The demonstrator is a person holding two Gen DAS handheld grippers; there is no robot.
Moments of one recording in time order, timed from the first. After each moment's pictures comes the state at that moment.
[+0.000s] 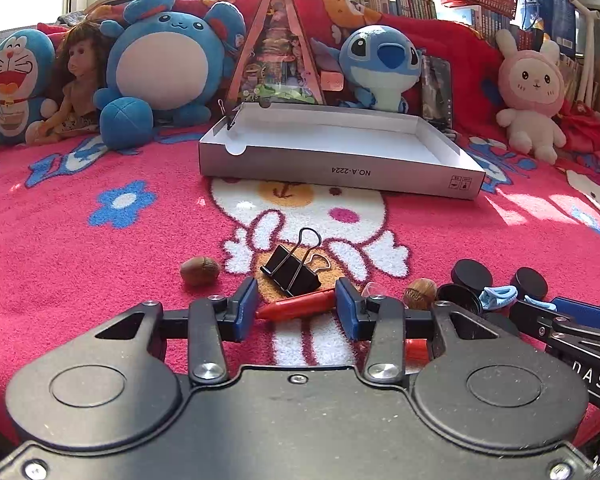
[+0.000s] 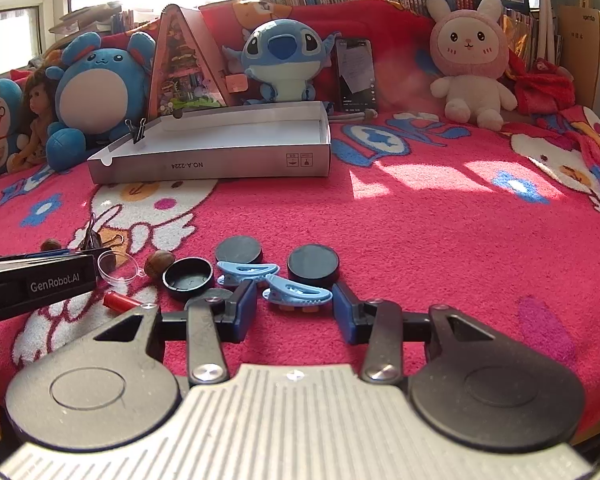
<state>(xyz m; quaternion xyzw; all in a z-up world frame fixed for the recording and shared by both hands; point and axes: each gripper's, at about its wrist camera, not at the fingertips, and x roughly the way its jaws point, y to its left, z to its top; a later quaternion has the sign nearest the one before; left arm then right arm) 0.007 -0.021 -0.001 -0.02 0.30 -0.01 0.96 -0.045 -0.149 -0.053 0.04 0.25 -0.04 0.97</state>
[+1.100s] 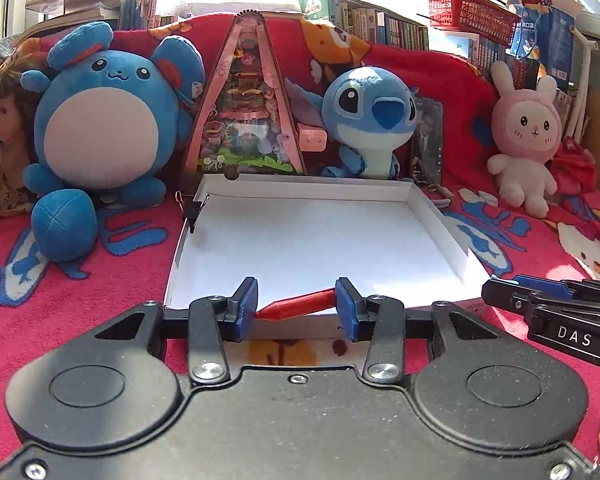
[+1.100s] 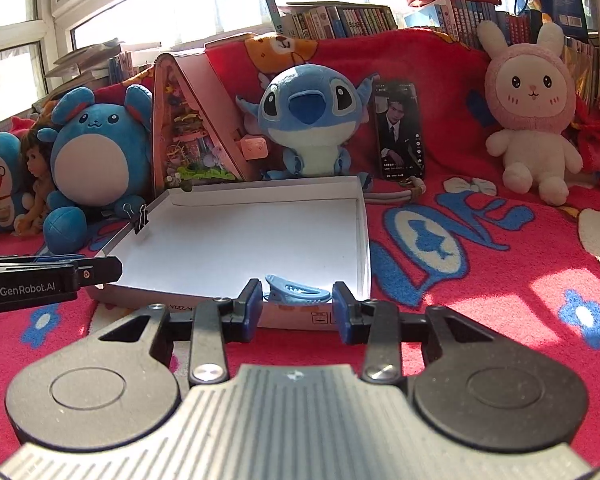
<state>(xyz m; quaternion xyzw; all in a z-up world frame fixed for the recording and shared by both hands) 0.158 0.007 0.075 -0.03 0.31 -0.09 0.95 0.085 -0.162 0.018 0.06 0.24 0.02 0.97</state>
